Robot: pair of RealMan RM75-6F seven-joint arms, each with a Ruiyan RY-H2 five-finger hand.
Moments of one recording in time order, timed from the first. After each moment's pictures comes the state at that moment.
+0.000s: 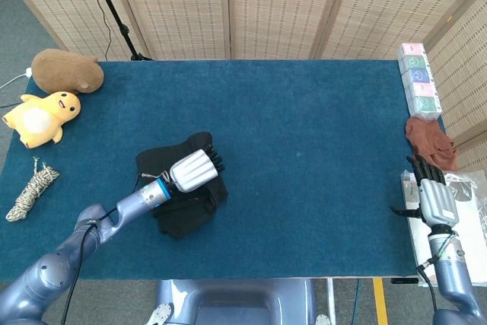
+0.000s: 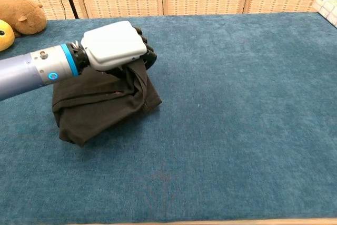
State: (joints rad) left arm -0.95 -1.95 0.10 -0.42 1.80 1.23 -0.09; right arm 0.27 -1.27 0.19 -1.43 -1.18 1.15 0.07
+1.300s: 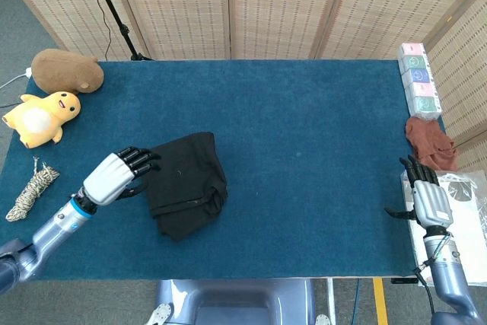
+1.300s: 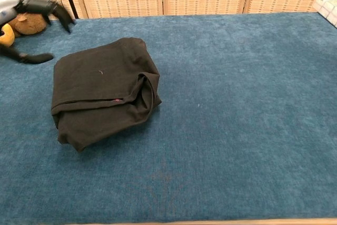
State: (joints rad) left arm -0.62 -1.58 0.14 -0.74 1.76 1.61 -0.45; right arm 0.27 -1.27 0.17 -1.46 -1.20 1.16 0.05
